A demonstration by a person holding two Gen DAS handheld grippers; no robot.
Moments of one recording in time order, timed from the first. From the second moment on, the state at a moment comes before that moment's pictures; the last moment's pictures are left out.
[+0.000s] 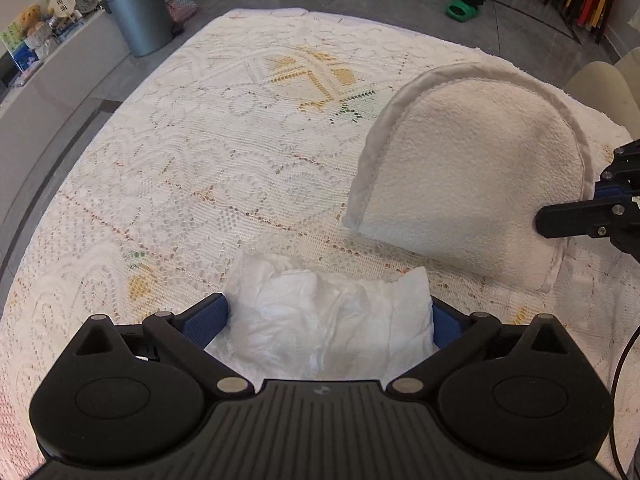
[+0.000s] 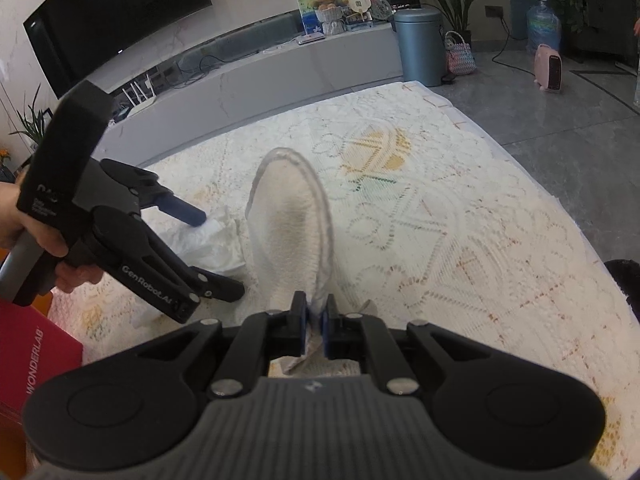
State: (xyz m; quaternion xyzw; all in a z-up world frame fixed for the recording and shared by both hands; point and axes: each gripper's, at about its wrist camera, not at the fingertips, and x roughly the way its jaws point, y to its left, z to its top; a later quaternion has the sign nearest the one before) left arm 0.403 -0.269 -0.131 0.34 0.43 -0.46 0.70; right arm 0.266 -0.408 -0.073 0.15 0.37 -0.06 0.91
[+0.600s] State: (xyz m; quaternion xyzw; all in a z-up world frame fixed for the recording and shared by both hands) left arm 0.366 -0.276 -0.122 0.36 0.35 -0.38 0.77; right arm 0.276 -0.401 -0.070 0.16 0.36 -0.02 0.92
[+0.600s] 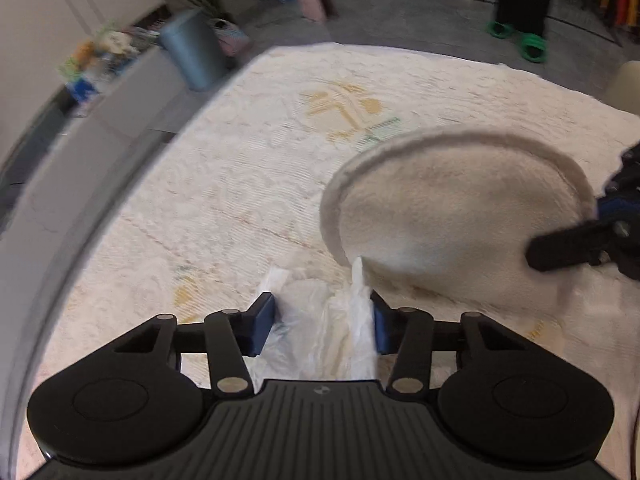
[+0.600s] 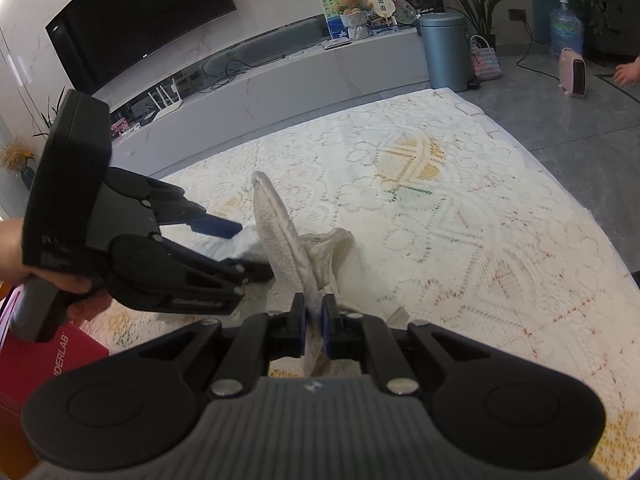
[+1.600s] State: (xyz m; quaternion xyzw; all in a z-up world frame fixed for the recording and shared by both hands) left arm 0.238 -0.224 0.004 0.18 0.36 -0.29 0.87; right arm 0.238 -0.388 -0.039 0.15 0.33 0.01 0.93
